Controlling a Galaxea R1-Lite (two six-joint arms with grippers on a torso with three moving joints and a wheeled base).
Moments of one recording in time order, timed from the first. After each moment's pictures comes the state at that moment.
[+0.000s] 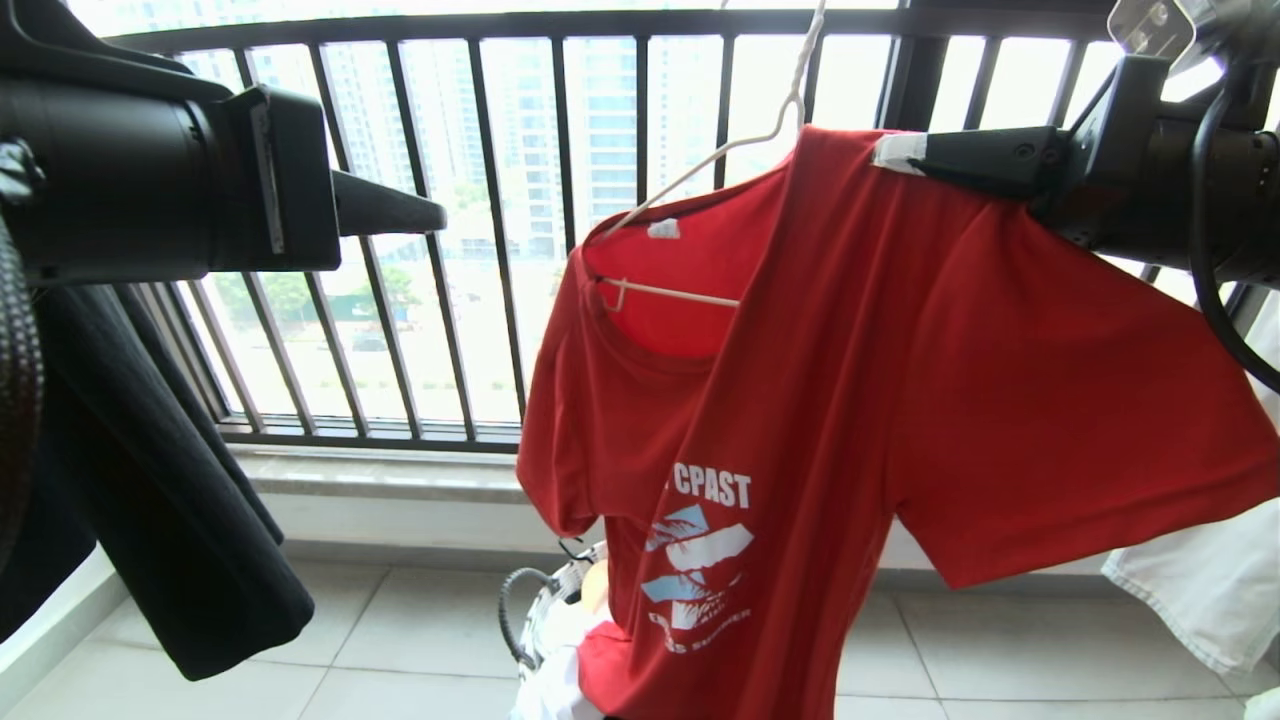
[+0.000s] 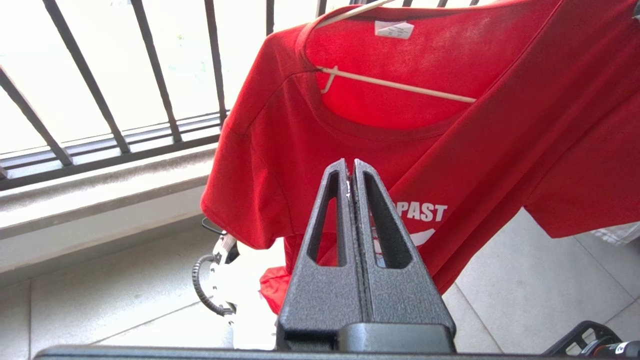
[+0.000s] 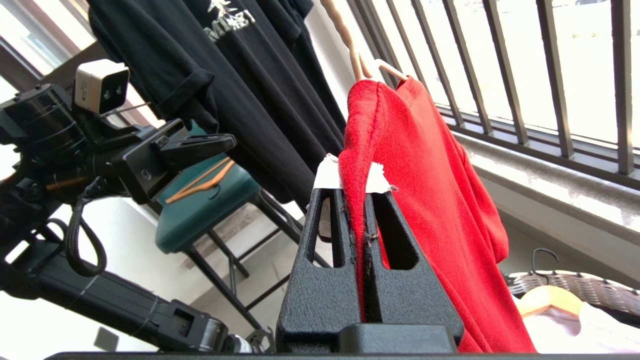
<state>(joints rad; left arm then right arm) -0.59 1.31 -1.45 0.31 0.01 -0.17 0.29 1.47 -1.23 -0.38 0.70 0.61</state>
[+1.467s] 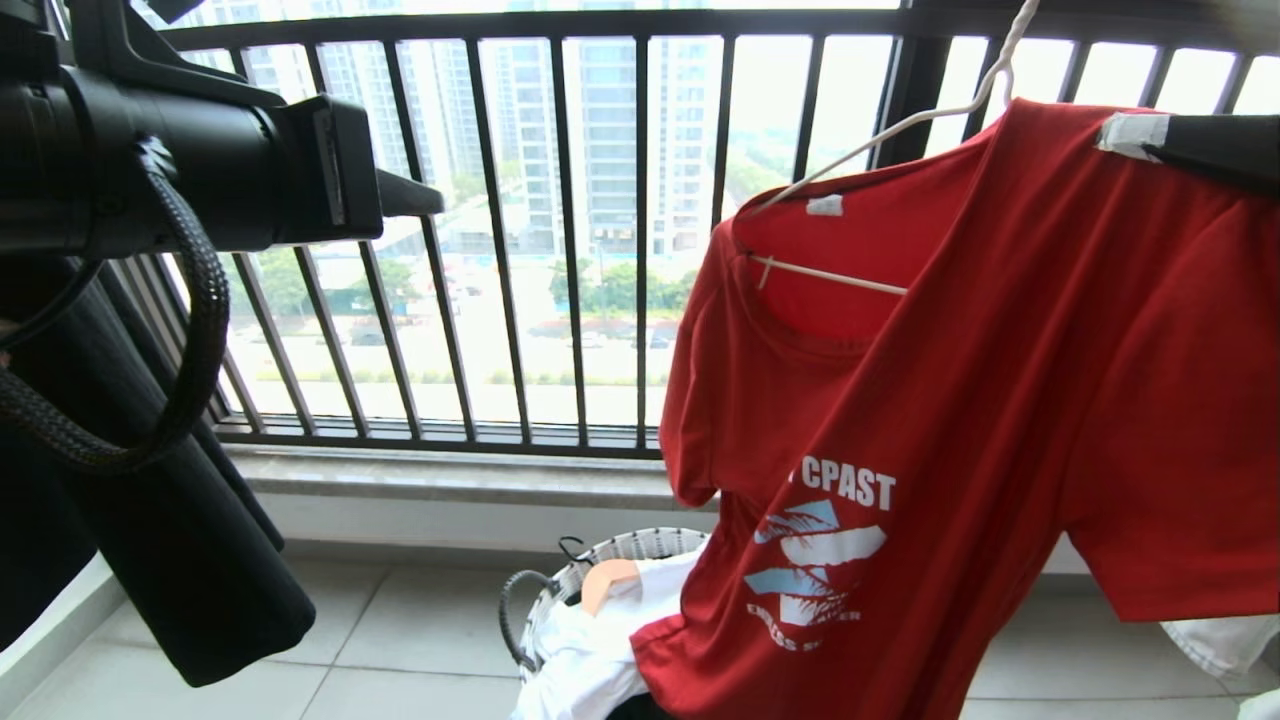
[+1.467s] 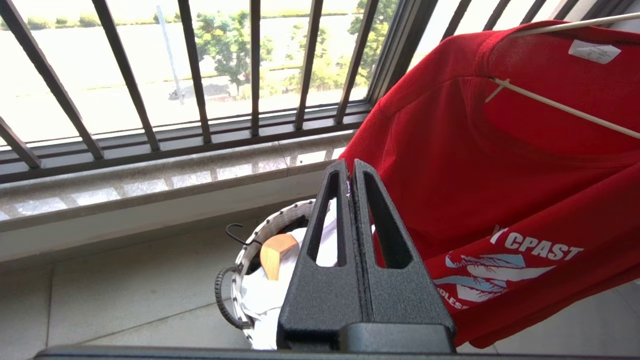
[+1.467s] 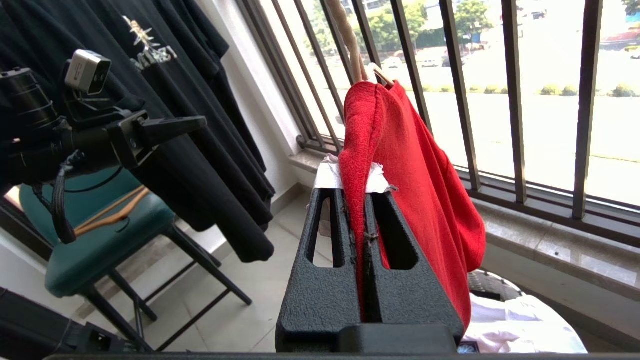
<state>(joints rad) -0.46 1.42 -1.50 0.26 -0.03 -0.17 0.08 1.23 -1.13 -0.23 0.66 0.48</state>
